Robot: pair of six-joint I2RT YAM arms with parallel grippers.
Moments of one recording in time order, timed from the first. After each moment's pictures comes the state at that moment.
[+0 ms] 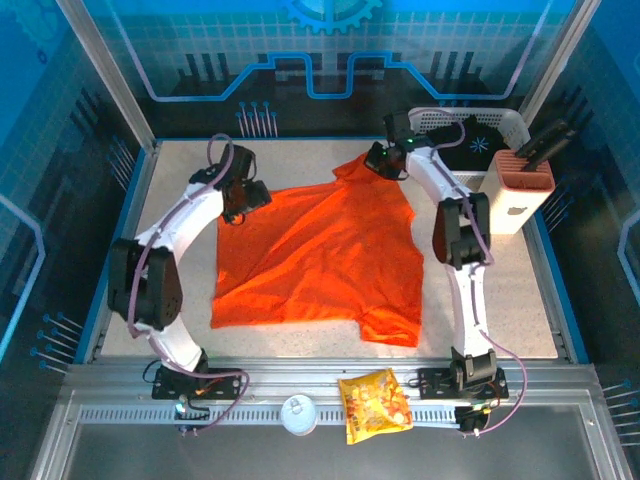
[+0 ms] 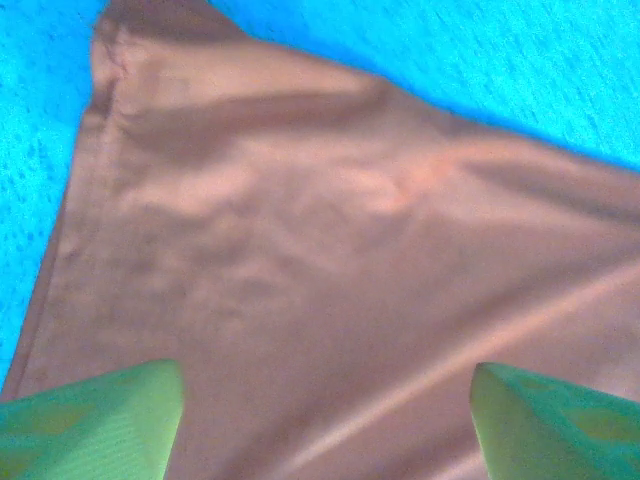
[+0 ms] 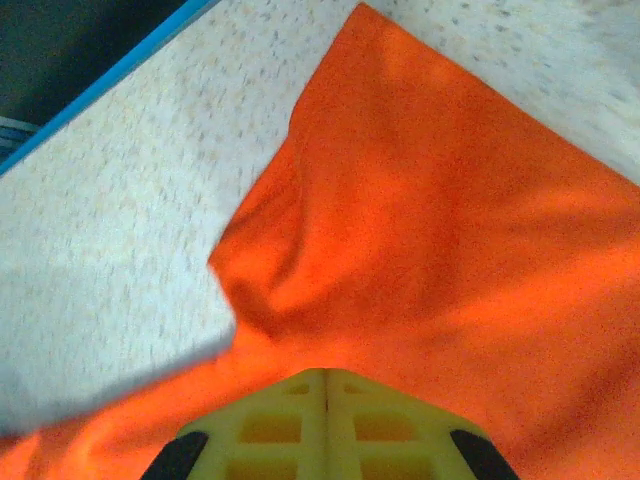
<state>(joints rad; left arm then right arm) -0.17 1.77 1.43 -0.75 -0.08 -0.68 0.23 2.28 2.02 -0.67 -0.17 0.69</state>
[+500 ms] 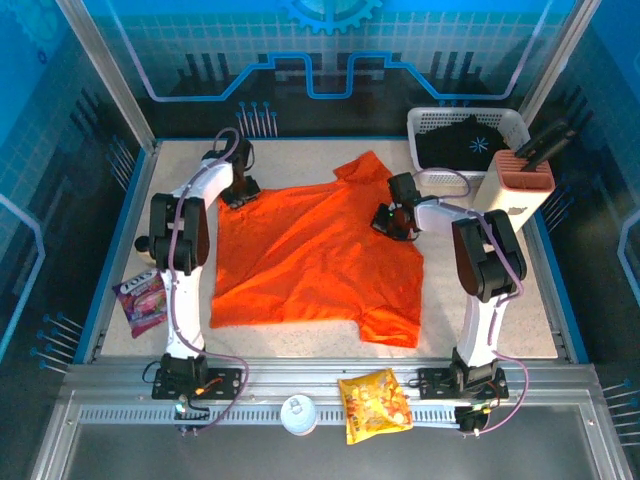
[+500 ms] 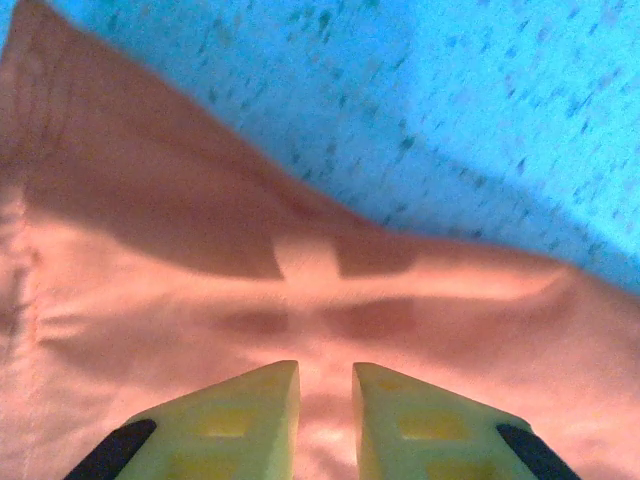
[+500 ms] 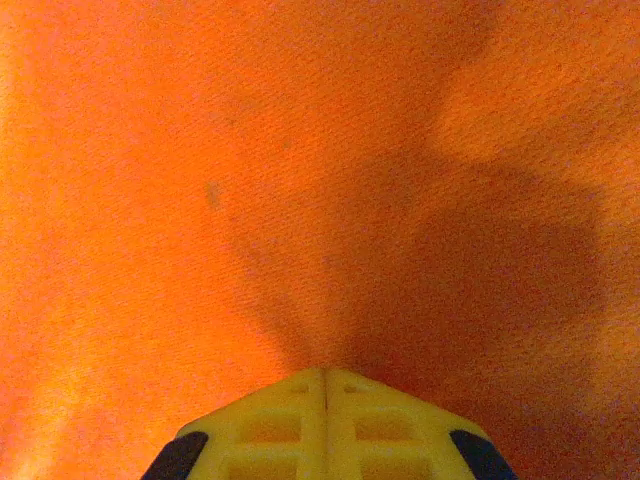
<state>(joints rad) -0.07 2.27 1.86 -0.86 -0.05 -0.63 0.29 1.95 1.20 -0.33 -0.17 0.71</state>
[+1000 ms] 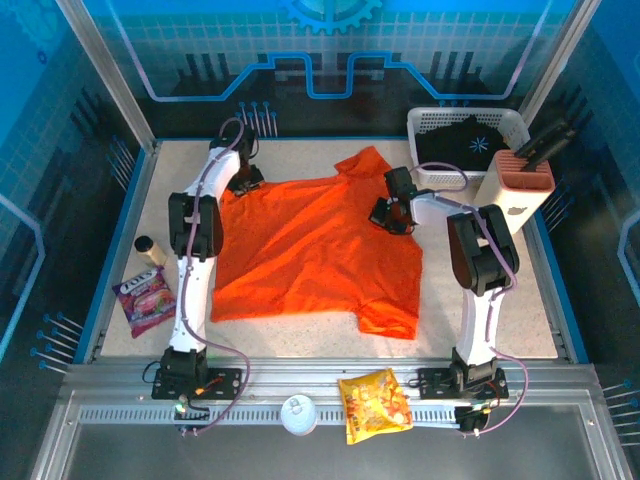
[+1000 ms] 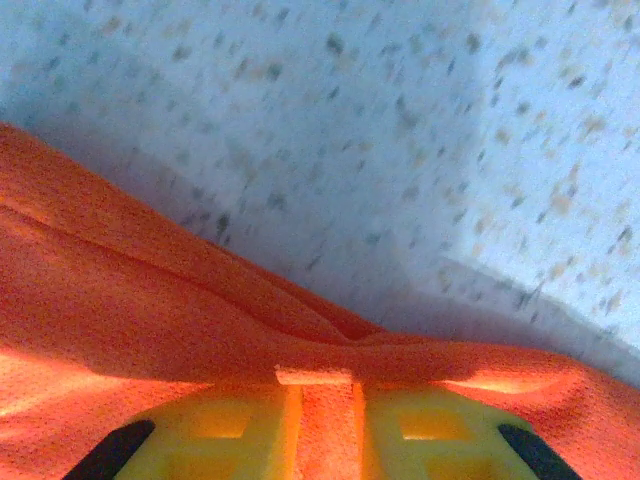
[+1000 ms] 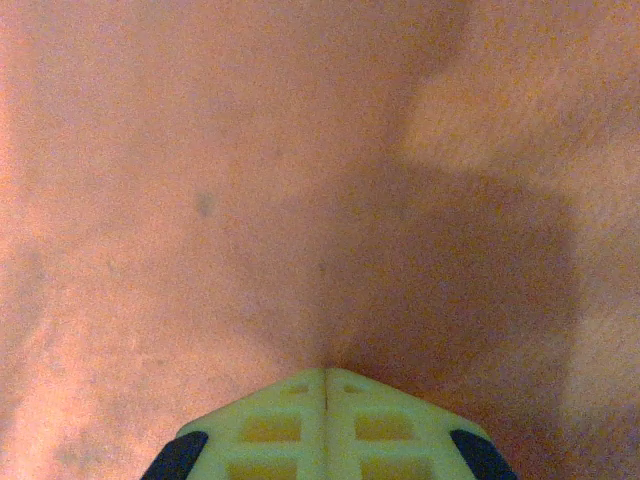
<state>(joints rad) -0.06 2.60 2.38 -1.09 -0.06 -0.61 0.28 2.03 1.33 -0.38 -0.11 0.72</state>
